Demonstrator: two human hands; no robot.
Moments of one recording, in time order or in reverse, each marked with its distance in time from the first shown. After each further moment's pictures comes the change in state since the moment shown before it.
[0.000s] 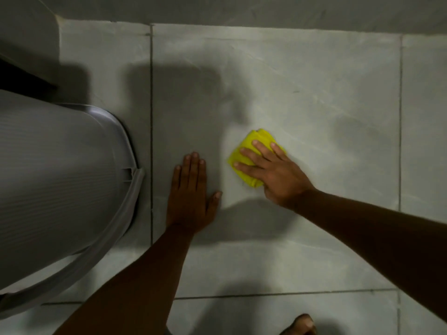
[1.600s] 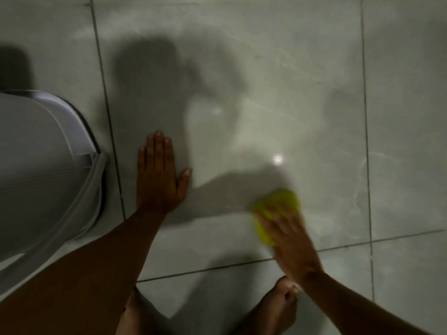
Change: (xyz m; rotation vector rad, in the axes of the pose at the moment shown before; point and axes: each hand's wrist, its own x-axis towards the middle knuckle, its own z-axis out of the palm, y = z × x) left_hand 0.000 -0.006 0.003 0.049 -0.034 0.013; right_hand -0.185 -0.080 0.135 0.189 0.112 0.414
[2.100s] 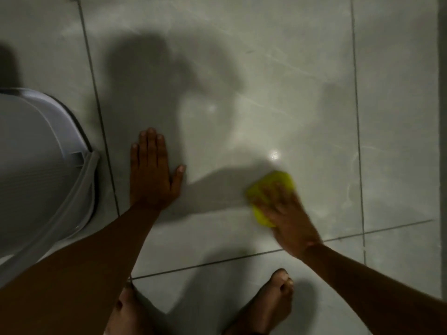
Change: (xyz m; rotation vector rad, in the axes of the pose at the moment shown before) left_hand 0.000 0.003 -0.003 -0.011 -0.003 -0.007; right_hand 0.020 0.034 0.000 -0.123 -0.017 -0.111
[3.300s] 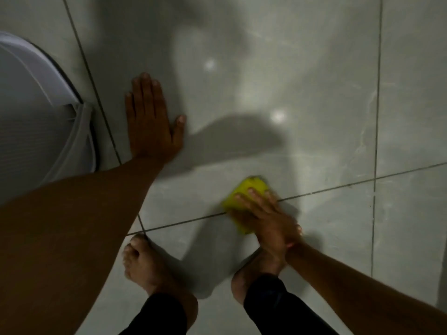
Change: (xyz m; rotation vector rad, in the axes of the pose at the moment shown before) left_hand 0.000 -0.001 -0.002 -0.025 -0.019 0.030; right_hand -0.070 -0.107 0.038 0.184 -0.168 -0.107
